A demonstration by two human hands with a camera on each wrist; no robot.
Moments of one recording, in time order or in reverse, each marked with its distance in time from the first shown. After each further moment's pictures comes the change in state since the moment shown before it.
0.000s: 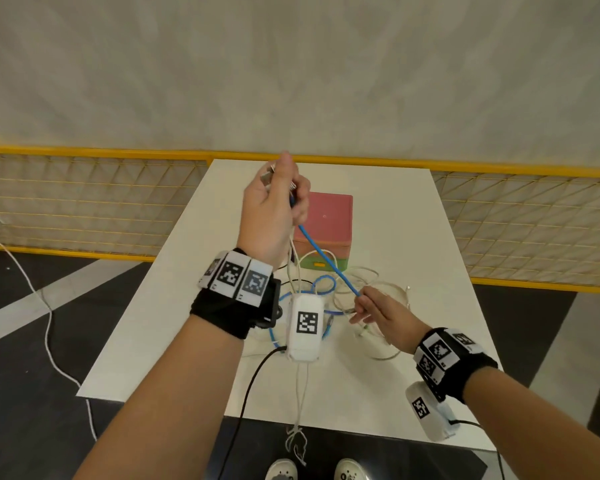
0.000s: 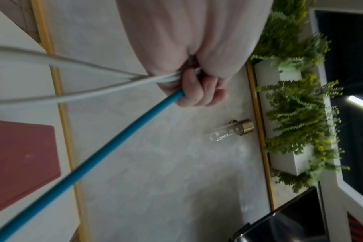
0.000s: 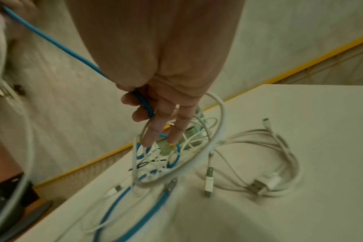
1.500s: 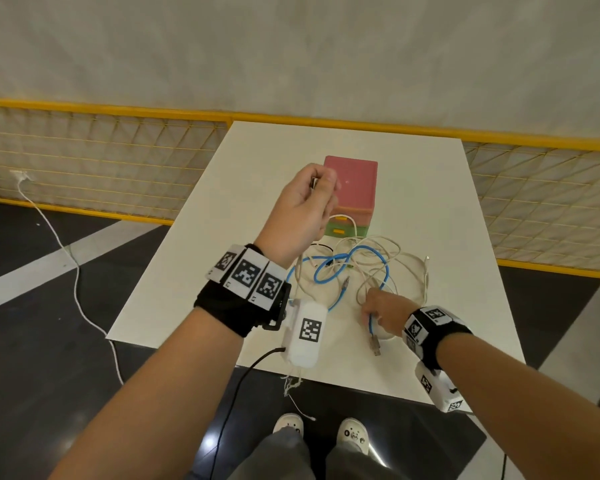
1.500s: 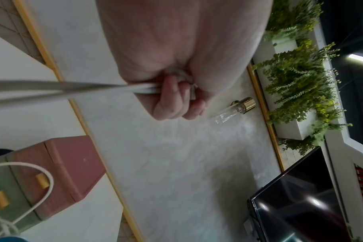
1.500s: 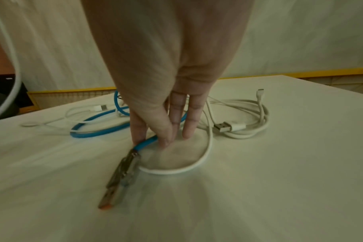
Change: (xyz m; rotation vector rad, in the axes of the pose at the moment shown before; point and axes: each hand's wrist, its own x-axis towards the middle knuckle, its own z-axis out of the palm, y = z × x) left_hand -0.047 -0.012 -0.024 0.343 -0.182 -0.155; right_hand 0.018 0.056 0.040 -0.737 -0.425 0.157
